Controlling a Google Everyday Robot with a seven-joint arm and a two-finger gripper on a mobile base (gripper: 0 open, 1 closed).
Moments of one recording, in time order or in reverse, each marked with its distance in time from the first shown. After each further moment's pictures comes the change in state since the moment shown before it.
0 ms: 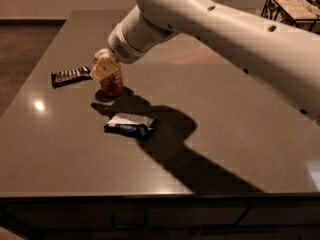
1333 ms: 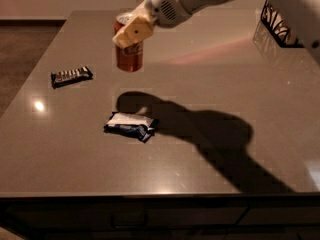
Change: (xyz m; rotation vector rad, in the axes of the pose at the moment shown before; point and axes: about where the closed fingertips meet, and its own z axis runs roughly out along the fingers) arm -0.021 -0.021 -0.119 -0.089 -0.160 -0.047
